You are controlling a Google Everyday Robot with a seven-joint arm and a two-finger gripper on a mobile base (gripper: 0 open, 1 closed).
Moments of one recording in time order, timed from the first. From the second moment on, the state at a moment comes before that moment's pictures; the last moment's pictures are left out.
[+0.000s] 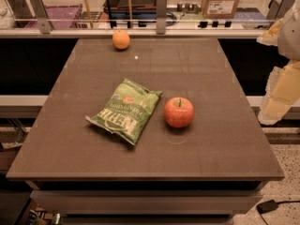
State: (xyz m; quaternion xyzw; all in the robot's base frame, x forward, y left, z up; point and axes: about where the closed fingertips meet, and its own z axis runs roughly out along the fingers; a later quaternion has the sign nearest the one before) arm 0.438 -0.214 0.986 -0.60 0.78 -0.05 0.17
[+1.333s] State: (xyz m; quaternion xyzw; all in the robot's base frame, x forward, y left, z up) arm 0.454 -0.195 0.972 -0.61 0.75 0.04 0.26
